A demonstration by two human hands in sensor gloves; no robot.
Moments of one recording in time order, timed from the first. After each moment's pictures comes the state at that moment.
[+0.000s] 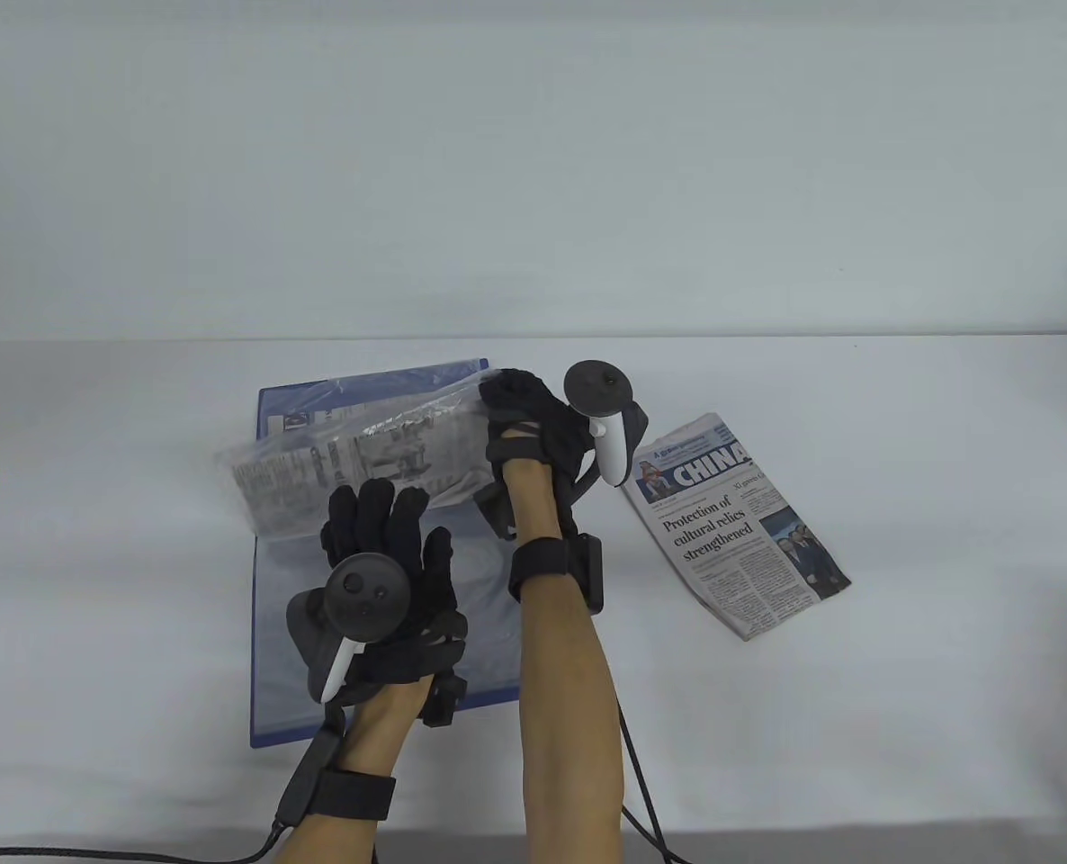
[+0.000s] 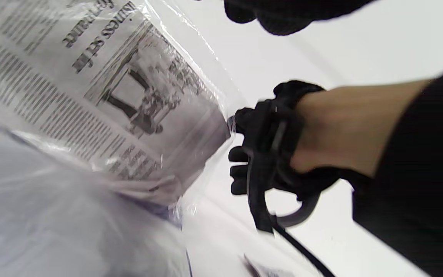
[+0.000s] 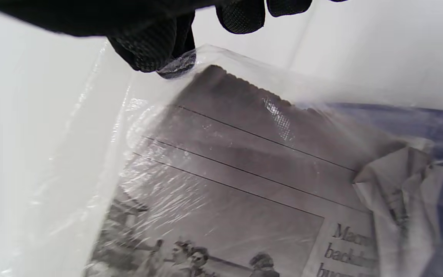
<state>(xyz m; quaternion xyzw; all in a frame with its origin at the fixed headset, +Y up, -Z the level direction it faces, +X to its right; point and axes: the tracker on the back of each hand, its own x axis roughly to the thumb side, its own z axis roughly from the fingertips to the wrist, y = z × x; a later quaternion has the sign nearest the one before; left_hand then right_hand) -0.175 -0.683 -0.319 0.09 0.00 0.31 0.95 0.019 -0.707 -0.529 -0.03 0.09 0.78 0.62</state>
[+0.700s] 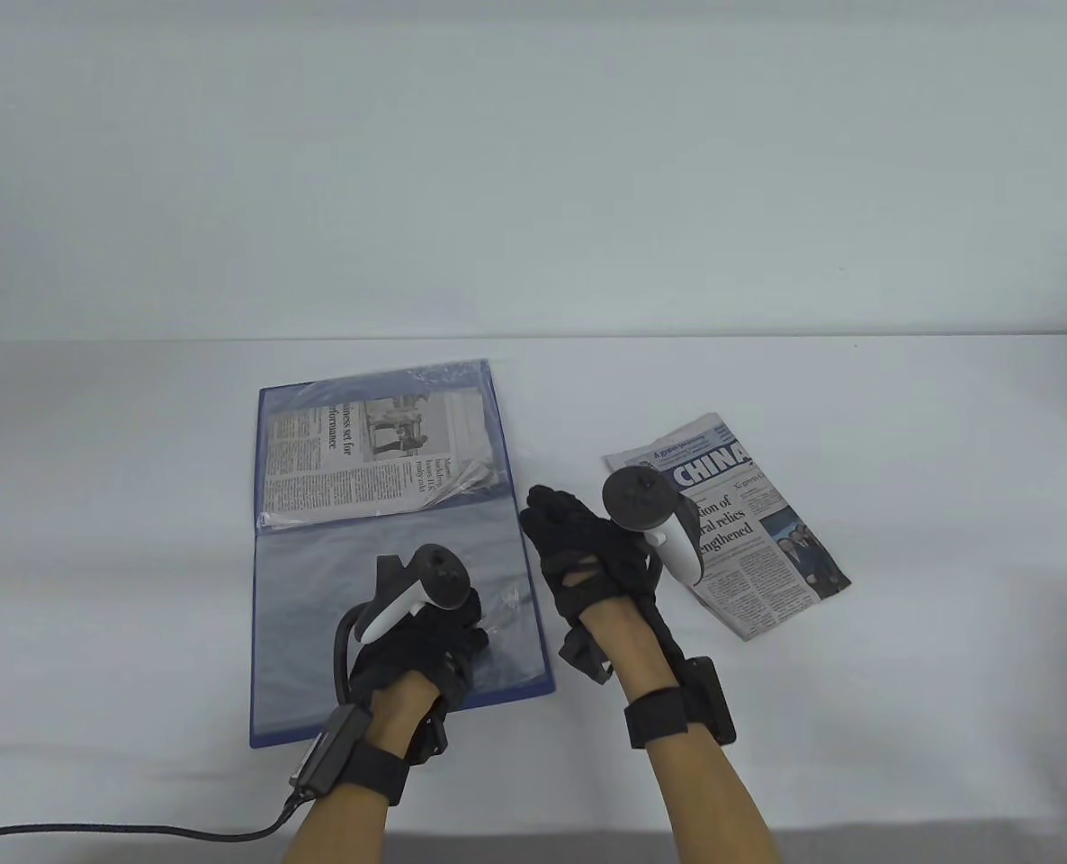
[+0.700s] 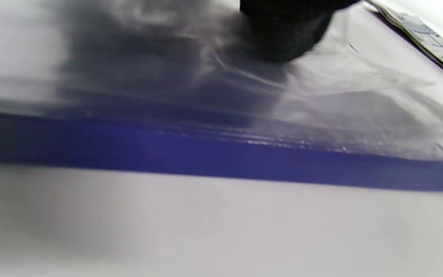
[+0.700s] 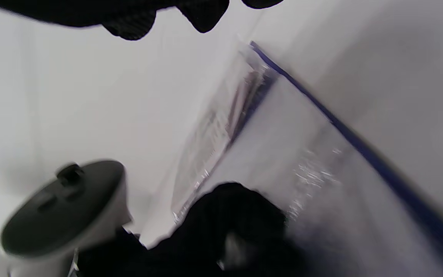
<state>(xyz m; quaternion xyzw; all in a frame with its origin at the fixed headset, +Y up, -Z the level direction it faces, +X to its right) -0.157 -0.780 -0.357 -0.30 0.00 0.14 0.94 0.066 -0.738 -0.400 0.13 0.21 0.84 0.49</state>
